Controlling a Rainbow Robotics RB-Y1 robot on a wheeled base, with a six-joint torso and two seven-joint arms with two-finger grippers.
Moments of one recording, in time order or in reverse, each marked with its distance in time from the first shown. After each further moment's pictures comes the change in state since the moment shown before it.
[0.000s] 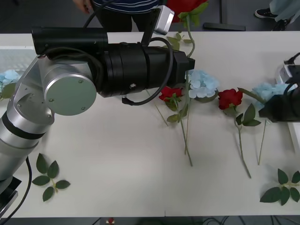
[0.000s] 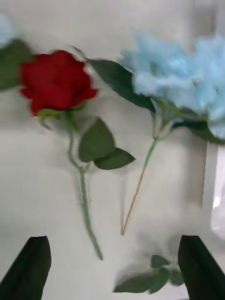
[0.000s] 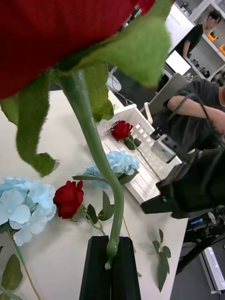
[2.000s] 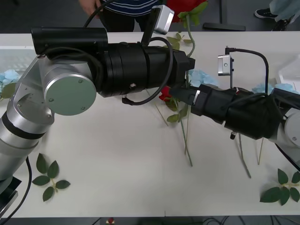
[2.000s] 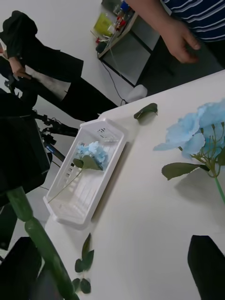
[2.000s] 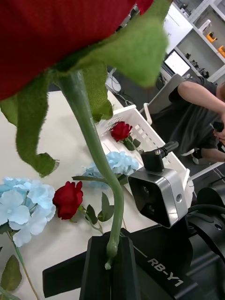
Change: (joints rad) right arm 0.095 0.032 0.390 0.148 -1.064 -1.296 0.704; left arm 0.000 0.000 0.000 0.000 0.002 -0.003 0.000
